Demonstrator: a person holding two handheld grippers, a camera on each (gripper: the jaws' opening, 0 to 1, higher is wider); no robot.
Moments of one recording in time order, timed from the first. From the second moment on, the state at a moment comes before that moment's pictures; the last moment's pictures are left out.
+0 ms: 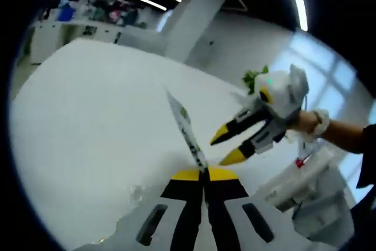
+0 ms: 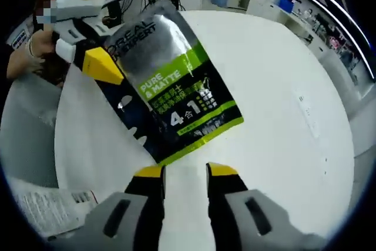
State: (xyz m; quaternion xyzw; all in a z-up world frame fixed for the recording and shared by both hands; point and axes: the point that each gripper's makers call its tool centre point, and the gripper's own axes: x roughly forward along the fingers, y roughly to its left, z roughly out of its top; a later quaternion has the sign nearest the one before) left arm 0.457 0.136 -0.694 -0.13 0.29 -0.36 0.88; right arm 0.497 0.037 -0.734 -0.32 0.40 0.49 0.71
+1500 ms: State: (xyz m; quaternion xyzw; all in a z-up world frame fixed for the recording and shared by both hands) left arm 0.353 0.192 -0.619 0.18 0.26 -0.43 0.85; right arm 0.377 0.114 -0.588 -0.28 0.22 0.51 0.78
